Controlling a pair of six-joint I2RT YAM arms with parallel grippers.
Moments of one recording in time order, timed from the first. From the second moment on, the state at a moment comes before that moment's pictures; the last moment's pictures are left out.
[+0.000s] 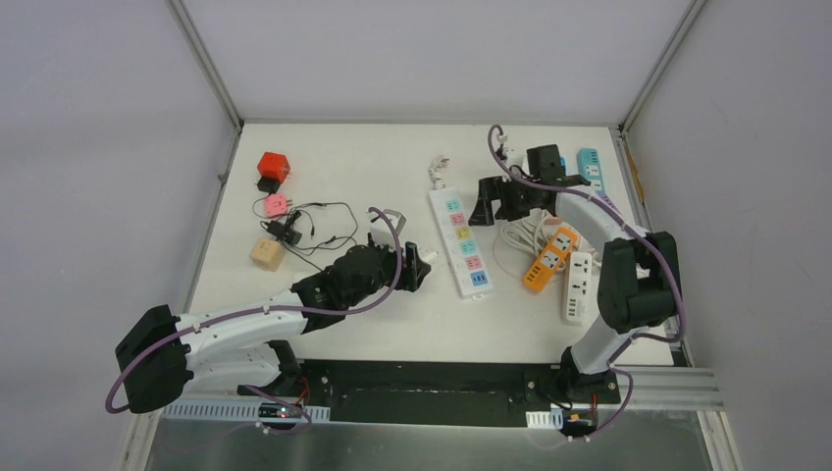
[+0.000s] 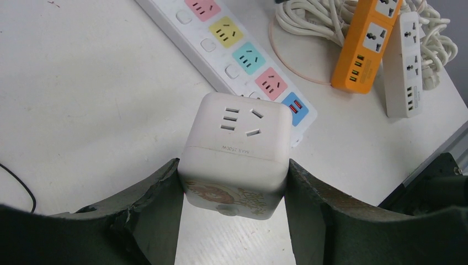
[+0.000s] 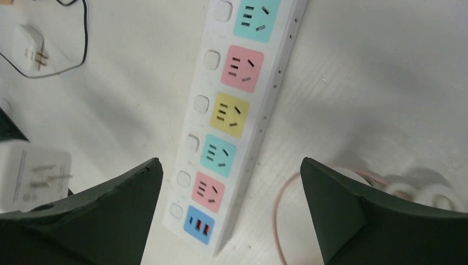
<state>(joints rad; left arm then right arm) -1.00 1.06 0.56 0.25 -0.25 -0.38 0.25 1.71 1.19 -0.43 -0.57 0.04</state>
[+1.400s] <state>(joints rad) -0.49 1.08 0.46 0.13 -0.43 -0.60 0.04 1.32 1.05 -0.61 -0.72 -0.37</state>
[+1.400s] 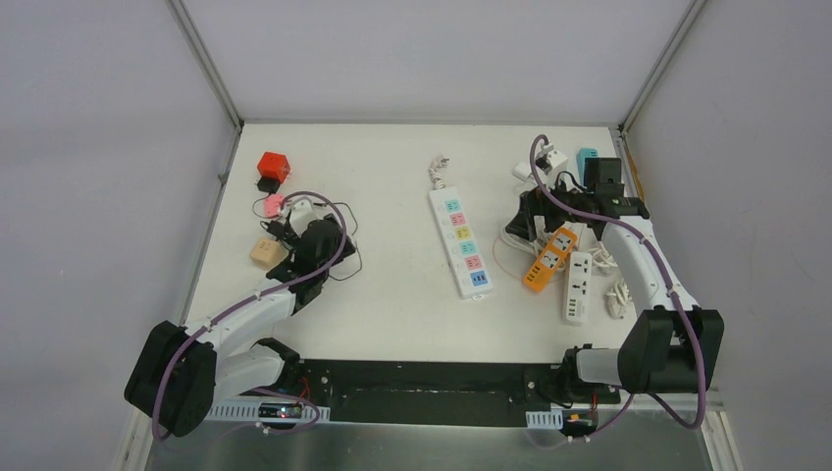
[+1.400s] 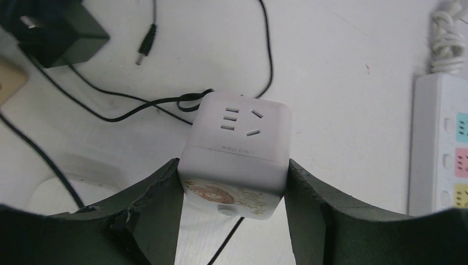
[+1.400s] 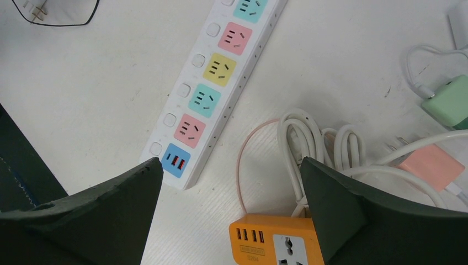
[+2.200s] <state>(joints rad) -0.48 1.09 0.53 -0.18 -0.75 -0.81 0.01 1.32 1.05 -0.61 -0.72 -0.37</state>
